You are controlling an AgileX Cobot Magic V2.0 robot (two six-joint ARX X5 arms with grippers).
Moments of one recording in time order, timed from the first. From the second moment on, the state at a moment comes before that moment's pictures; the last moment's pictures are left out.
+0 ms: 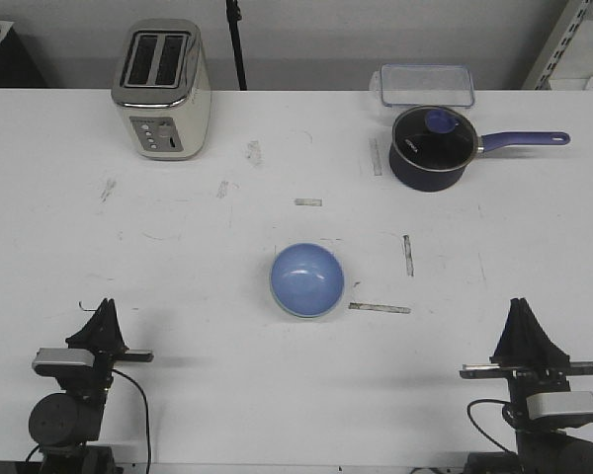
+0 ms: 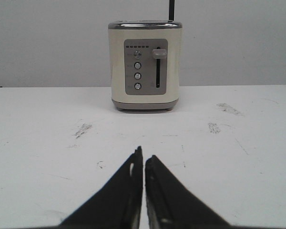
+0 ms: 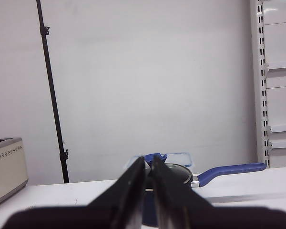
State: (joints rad) left arm -0.05 0.01 0.03 0.17 -0.06 0.01; right arm 0.03 0.00 0.36 -0.06 -0.03 0.12
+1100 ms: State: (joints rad) left arm -0.05 0.01 0.03 0.12 -0.05 0.01; right arm 0.03 0.00 0.36 -0.06 -0.03 0.12
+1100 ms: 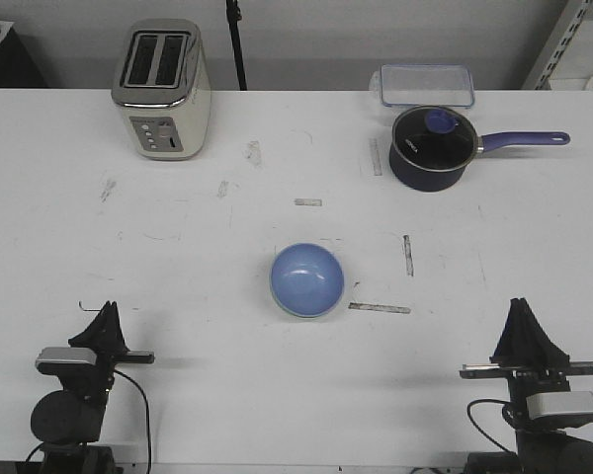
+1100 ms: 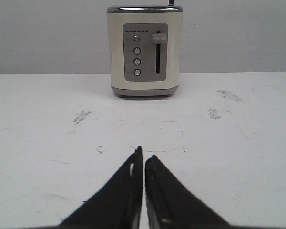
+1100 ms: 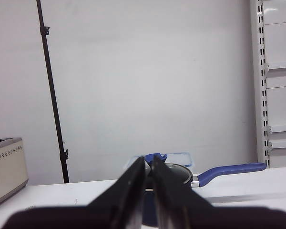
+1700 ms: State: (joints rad) left arm -0.05 0.01 0.03 0.12 -0.05 0.01; right arm 0.03 0.00 0.30 -0.07 -0.03 0.12
